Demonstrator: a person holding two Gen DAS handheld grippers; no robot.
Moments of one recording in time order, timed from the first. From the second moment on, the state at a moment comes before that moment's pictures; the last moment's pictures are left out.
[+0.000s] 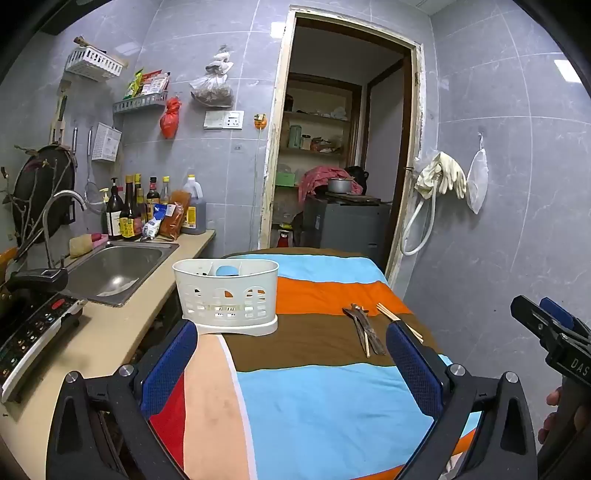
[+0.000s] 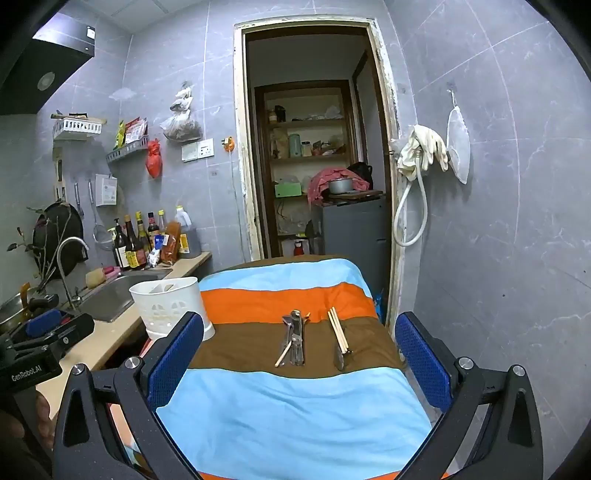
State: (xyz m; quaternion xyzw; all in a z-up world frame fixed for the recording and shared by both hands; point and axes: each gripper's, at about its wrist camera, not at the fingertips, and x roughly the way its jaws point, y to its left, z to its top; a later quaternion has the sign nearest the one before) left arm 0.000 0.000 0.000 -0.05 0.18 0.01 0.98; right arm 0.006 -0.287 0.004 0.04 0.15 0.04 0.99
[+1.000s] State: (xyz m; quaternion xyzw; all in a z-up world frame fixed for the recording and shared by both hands) left arm 0.001 0.005 -0.001 -0.06 0.18 0.01 0.98; right arm 0.003 -0.275 0.000 0.03 0.15 0.05 0.99
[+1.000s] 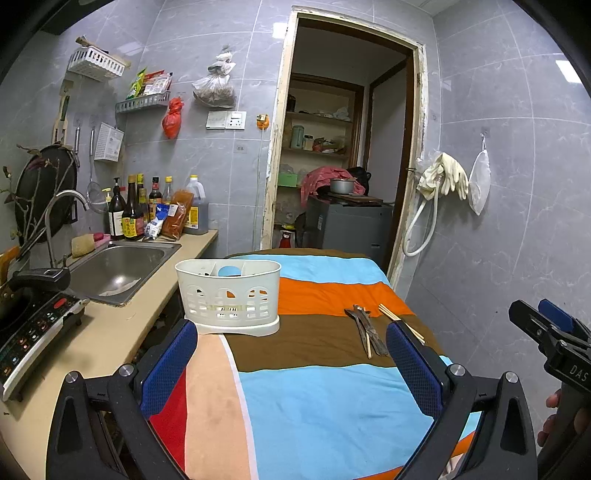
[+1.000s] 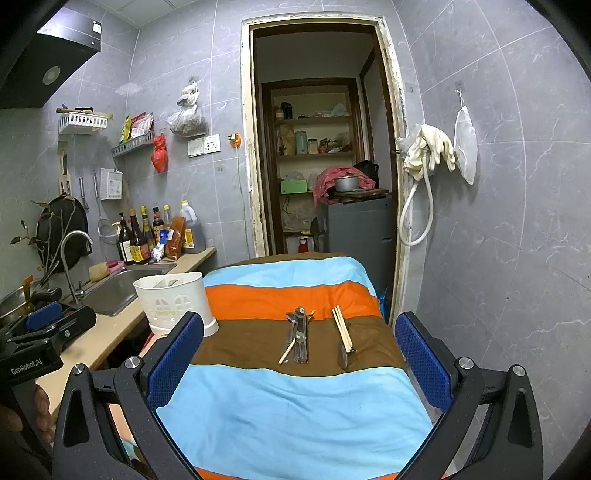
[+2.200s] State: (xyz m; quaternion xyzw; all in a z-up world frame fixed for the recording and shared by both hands) left arm 0.001 0.006 -0.002 -0.06 0.18 0.01 0.98; right arm 0.007 -0.272 -0.009 0.03 0.16 0.05 0.99
